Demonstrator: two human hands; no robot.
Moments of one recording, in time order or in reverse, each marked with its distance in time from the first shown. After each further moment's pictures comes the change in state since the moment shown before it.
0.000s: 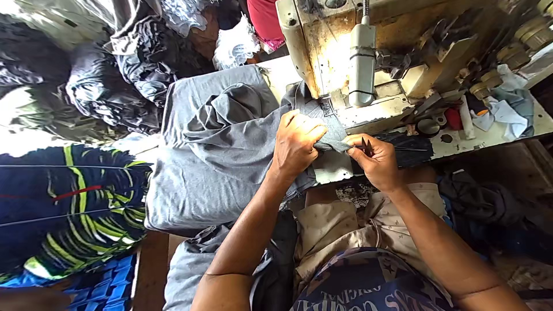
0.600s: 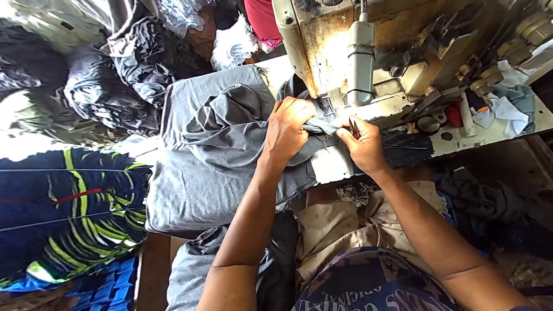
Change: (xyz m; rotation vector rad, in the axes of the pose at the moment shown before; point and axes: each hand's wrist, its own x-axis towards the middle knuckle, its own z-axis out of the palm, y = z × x) left_hand 0.019 -0.033 -0.001 -0.093 0.000 -0.050; right_hand 0.039 0.014 0.024 -0.072 0.091 -0.022
